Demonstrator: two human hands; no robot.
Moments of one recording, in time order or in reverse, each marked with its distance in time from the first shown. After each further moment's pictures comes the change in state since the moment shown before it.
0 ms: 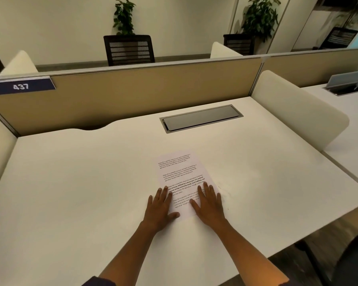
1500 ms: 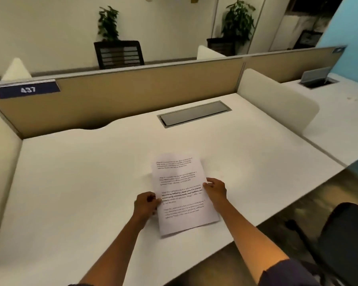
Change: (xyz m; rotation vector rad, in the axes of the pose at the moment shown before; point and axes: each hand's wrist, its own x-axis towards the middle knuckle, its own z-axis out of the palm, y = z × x) left_hand -0.097 -0.043 -0.020 -1.192 0.182 -0.318; right_hand -0.073 -0.037 -0.040 1.026 0.222 0.464
